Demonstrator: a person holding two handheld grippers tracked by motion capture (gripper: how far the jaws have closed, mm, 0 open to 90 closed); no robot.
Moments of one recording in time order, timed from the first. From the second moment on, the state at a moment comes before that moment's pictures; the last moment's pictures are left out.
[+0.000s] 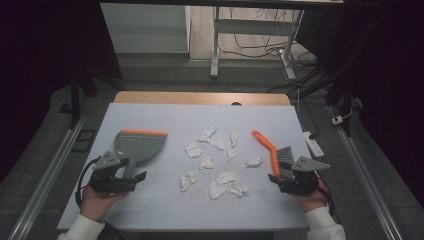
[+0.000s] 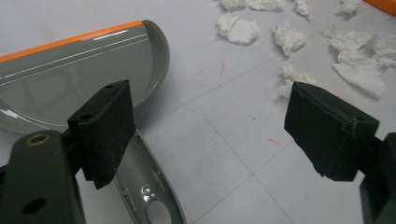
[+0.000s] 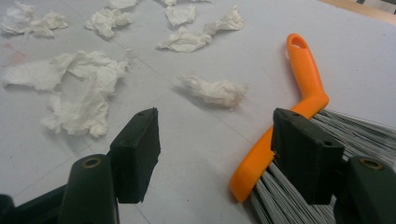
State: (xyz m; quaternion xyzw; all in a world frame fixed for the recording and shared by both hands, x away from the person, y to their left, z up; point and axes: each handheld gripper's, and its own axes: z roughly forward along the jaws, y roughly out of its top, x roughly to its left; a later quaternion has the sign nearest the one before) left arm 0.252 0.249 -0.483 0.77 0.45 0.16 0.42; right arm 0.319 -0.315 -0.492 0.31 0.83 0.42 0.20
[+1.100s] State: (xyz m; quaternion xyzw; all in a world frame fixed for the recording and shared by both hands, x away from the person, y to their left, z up) left arm 0.261 0.251 -0.479 0.77 0.45 0.18 0.41; right arm 0.331 -0.305 -0.471 0.32 0.84 0.39 0.18
